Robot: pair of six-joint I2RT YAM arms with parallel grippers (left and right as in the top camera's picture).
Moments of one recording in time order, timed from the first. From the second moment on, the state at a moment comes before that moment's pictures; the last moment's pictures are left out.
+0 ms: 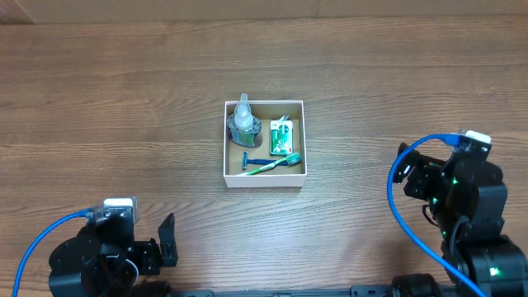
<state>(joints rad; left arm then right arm) 0.10 0.42 0.96 -1.22 0.13 0.00 0.07 0.69 0.88 -0.80 0.13 0.31</state>
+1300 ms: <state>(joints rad) 0.10 0.42 0.96 -1.23 0.14 0.00 0.08 0.01 0.02 -0.04 -0.06 0.10</state>
